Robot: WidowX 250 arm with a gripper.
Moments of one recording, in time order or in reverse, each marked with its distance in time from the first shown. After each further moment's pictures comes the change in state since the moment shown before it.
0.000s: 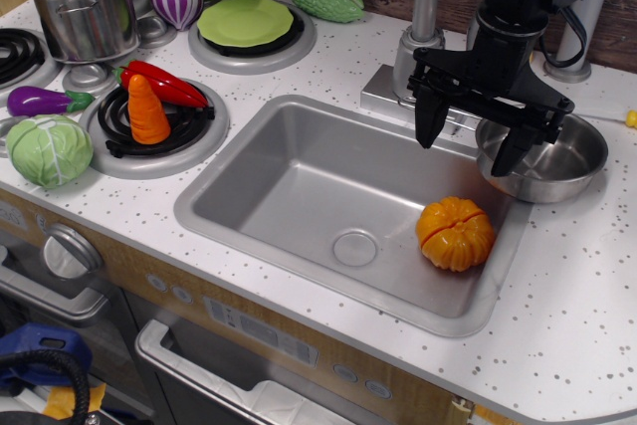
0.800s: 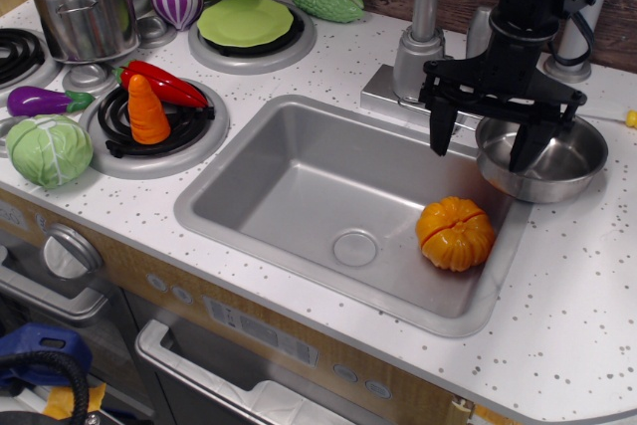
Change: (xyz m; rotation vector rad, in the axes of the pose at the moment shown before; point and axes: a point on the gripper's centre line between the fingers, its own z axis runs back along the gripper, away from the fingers) arm 0.018 -0.007 -0.008 -0.014 -0.008 0.243
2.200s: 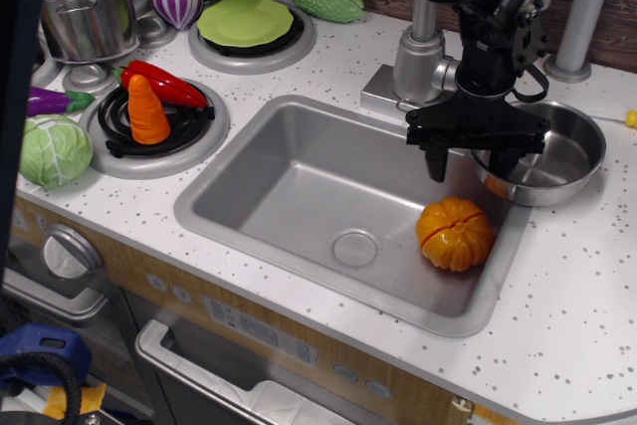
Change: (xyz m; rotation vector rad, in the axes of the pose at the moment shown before) arm 0.023 0.005 -0.058 -0.095 -0.116 0.100
